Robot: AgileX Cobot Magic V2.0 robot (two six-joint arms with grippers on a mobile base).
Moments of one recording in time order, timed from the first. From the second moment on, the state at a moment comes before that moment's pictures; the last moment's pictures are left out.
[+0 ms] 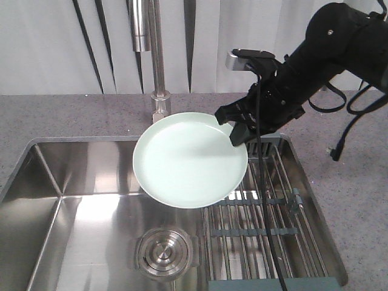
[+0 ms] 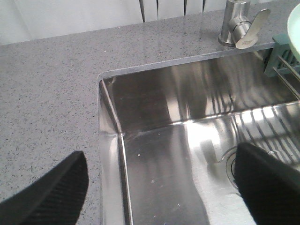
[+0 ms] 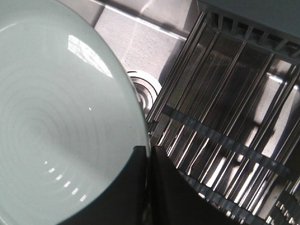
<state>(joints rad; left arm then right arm) -0.12 0.45 -0.62 0.02 0.75 -0.02 0.30 1.81 -1.68 0.38 1.19 -0.20</state>
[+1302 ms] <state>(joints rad) -0.12 0.45 -0.62 0.02 0.75 -0.02 0.21 1.66 -1.41 -0.02 1.16 -0.08</state>
